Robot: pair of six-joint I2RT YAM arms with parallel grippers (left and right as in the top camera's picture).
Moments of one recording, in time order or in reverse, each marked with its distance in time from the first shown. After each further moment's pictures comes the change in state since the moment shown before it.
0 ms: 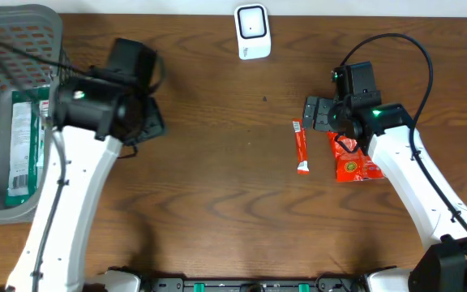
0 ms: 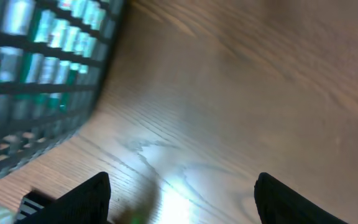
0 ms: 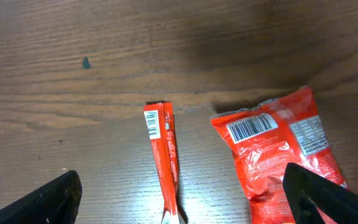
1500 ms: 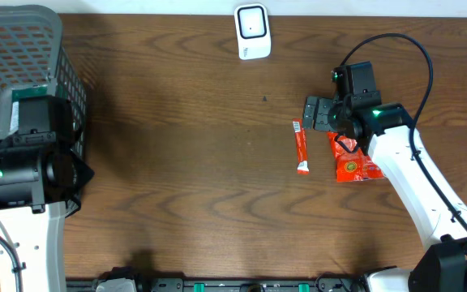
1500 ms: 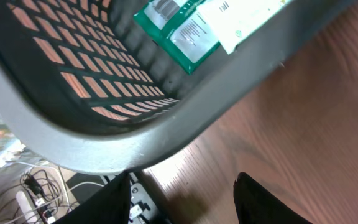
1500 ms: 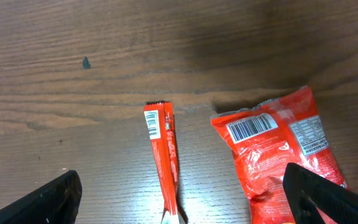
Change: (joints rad) left arm 0.320 -0.282 -0.197 -0.129 -0.165 -0.108; right arm 0.000 0.000 0.000 0.000 0.000 0.000
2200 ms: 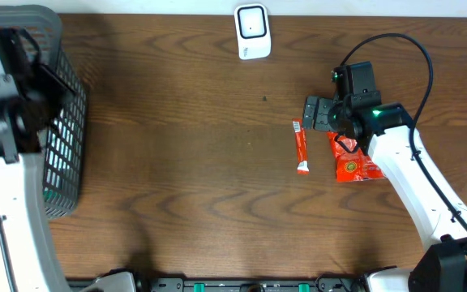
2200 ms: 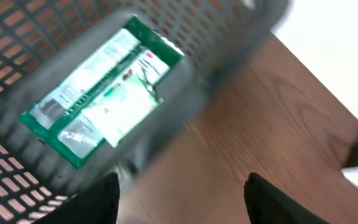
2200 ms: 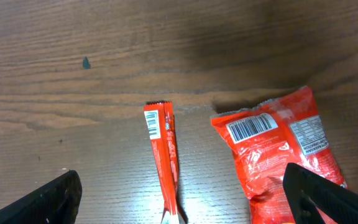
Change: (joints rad) left arm 0.111 0.209 0.282 0.359 0.226 0.151; right arm 0.000 0.000 0.000 0.000 0.000 0.000
